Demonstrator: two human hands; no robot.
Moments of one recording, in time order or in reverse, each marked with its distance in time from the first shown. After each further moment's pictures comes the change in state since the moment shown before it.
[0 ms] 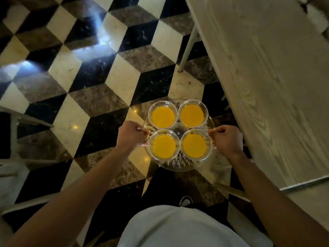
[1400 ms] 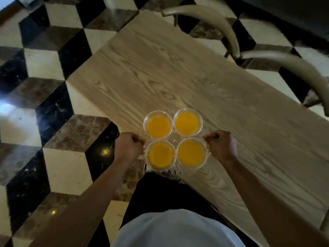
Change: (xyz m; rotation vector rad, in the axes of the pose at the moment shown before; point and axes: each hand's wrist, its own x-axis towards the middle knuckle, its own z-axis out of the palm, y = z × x) left_hand 0.321 0.440 0.178 0.399 -0.297 0.423; right_hand 0.369 -0.054 -0.157 0.155 0.412 0.504
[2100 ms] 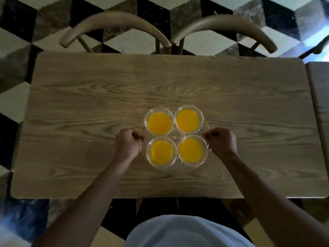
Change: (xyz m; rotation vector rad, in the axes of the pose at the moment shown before) left_hand 0.164 0.139 0.055 0.288 -0.435 0.388; right_hand 0.044 0.016 0.019 0.316 0.349 0.485
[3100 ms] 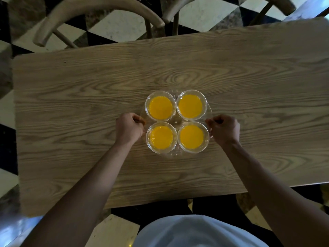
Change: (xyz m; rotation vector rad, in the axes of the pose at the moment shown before) left_hand 0.081 0.024 -0.002 0.106 -0.050 0.019; right_hand 0.033 -0.004 0.046 0.104 0.068 0.084
